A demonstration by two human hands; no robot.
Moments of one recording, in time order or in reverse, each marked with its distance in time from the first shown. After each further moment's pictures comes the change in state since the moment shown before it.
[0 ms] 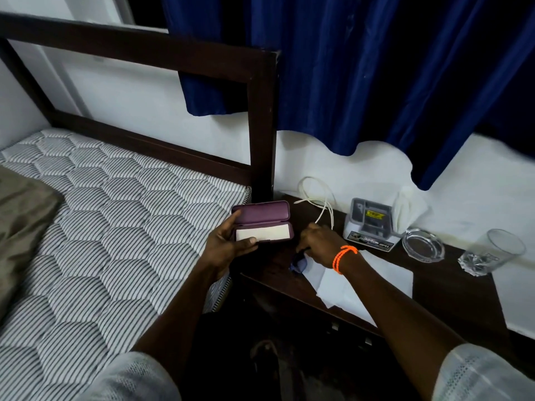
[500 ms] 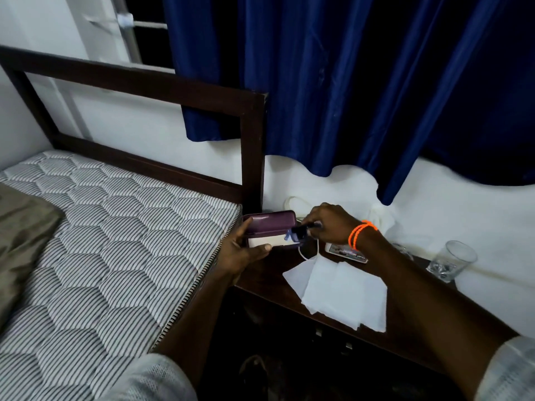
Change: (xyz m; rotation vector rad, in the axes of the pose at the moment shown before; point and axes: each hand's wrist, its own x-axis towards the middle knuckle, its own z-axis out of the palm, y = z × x) left_hand -0.033 0.019 0.063 0.173 -0.017 0.172; right_hand -0.049 0.011 -0.122 0.159 0.132 0.136
